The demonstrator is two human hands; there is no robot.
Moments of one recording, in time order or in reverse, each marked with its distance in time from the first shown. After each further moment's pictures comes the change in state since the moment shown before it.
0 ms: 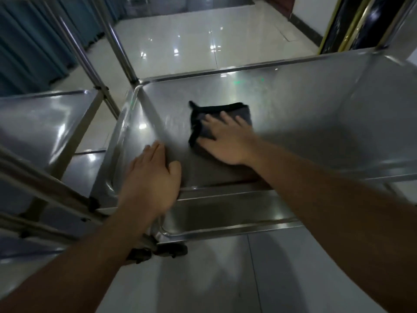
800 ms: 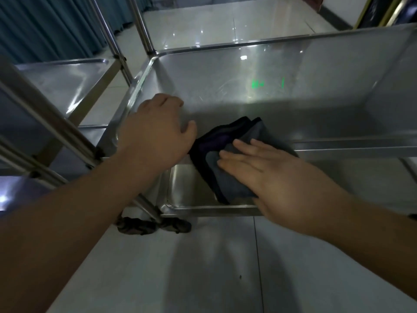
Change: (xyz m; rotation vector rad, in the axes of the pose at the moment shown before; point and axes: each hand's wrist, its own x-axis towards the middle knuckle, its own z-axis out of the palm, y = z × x) left_hand -0.031 0.020 -0.017 0.106 0.232 0.168; right_hand -0.188 -0.002 0.034 -0.118 0.252 -0.579
